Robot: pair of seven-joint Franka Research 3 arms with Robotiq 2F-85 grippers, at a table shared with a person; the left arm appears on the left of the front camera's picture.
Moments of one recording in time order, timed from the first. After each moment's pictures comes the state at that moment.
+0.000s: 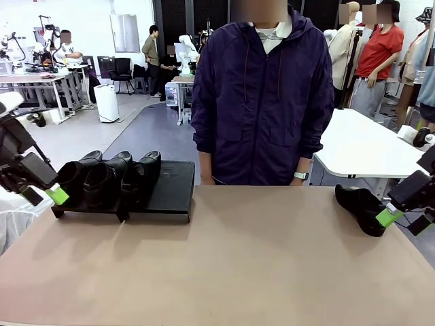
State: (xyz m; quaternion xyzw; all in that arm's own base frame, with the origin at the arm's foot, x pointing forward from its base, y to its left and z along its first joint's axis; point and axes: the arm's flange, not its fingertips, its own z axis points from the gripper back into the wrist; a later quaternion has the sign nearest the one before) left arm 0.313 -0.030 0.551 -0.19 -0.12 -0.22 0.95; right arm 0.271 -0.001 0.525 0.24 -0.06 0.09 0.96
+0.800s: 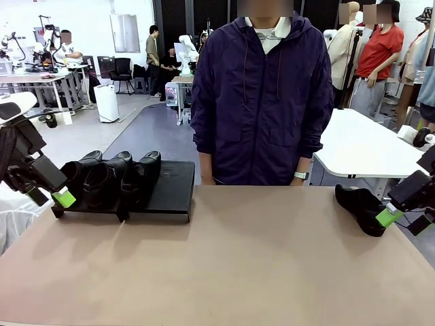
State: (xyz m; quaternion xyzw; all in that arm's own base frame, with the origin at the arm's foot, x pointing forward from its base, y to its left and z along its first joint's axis) left arm 0.308 -0.049 0.553 -0.17 -0.11 -0.23 0.95; right arm 0.271 -0.001 0.525 0.24 -0.06 0.09 0.96
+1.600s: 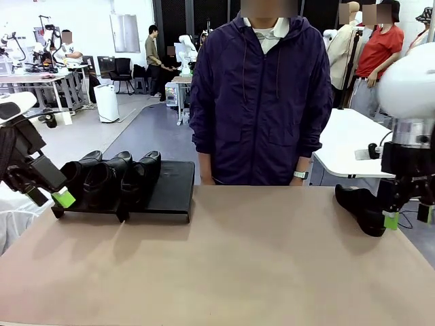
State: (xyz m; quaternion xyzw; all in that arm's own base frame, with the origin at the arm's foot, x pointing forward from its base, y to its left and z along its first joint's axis) left arm 0.308 -0.049 0.554 -0.17 -0.11 -0.23 0.95; right arm 0.415 -0.004 0.484 -0.02 0.16 0.15 0.98
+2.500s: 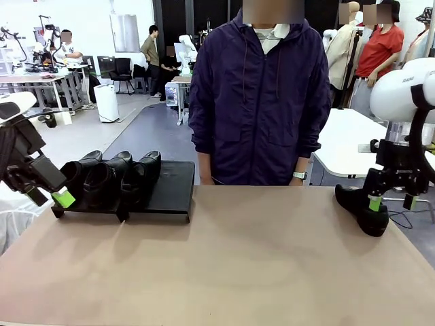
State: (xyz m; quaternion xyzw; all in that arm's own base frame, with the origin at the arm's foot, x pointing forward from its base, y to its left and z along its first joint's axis) left arm 0.307 -0.049 0.554 -0.17 -0.11 -0.23 0.95; right arm 0.491 -0.048 0.457 0.03 0.09 0.05 0.99
